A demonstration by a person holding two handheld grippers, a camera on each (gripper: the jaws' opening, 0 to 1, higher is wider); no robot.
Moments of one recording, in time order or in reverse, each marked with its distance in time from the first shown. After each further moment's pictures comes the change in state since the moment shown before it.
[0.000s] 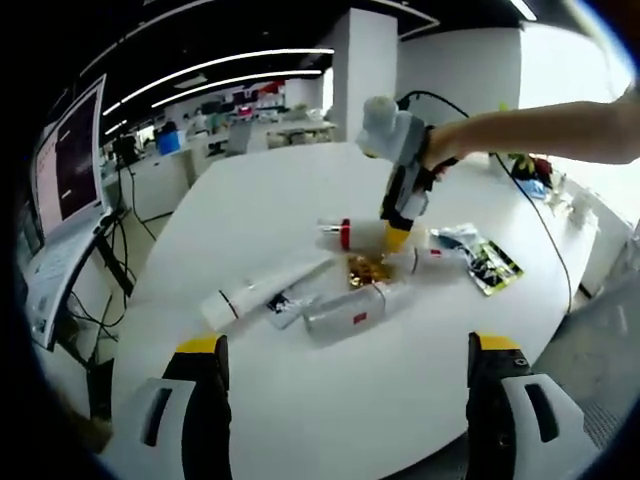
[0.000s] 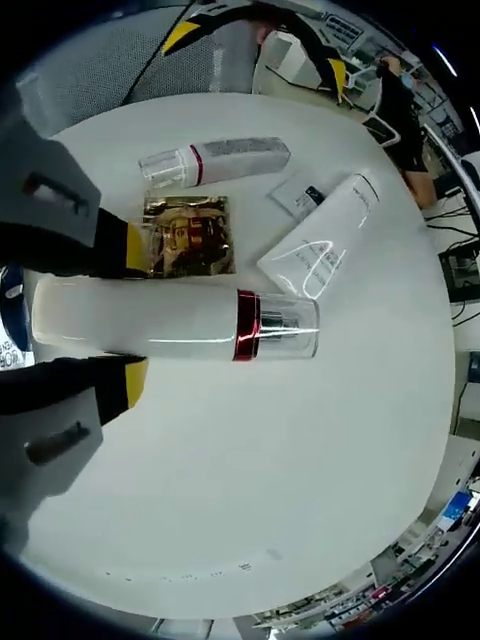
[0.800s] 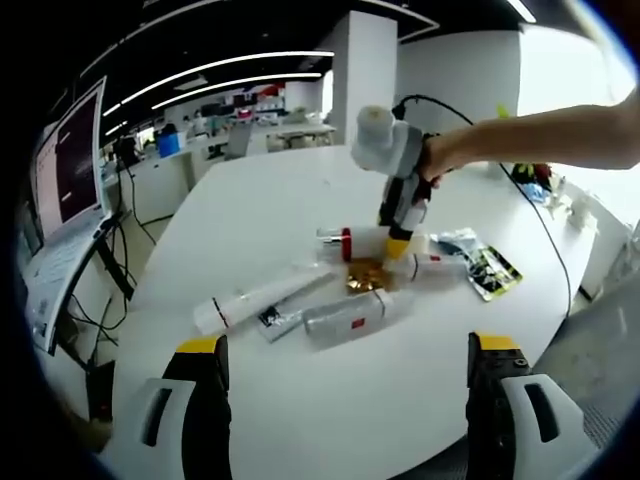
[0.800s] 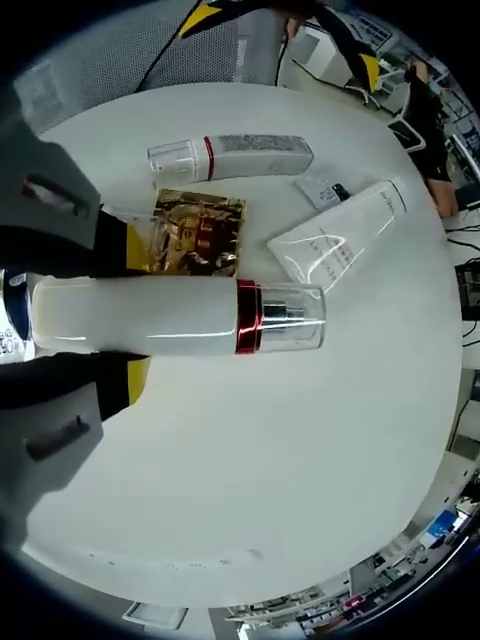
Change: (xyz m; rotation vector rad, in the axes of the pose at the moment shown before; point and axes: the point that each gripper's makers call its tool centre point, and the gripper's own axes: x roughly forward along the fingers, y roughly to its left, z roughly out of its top) left arm -0.002 0.001 0.009 0.008 -0.023 -0.008; right arm -0.002 -0.006 0.000 -0.088 0.033 -0.047
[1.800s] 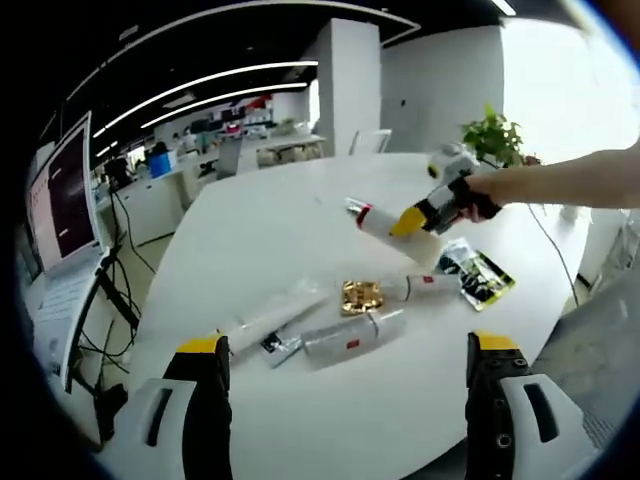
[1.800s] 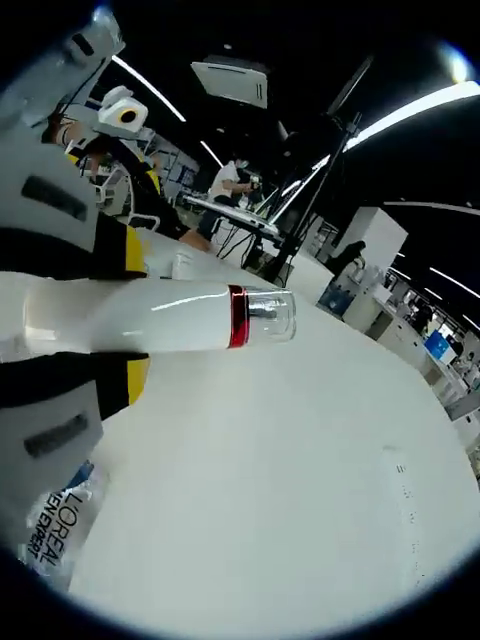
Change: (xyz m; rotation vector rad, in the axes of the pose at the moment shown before) left arm -0.005 -0.012 0.028 0.068 -0.028 -0.037; right arm -0.072 0.017 -0.019 0.902 -0.837 0.479
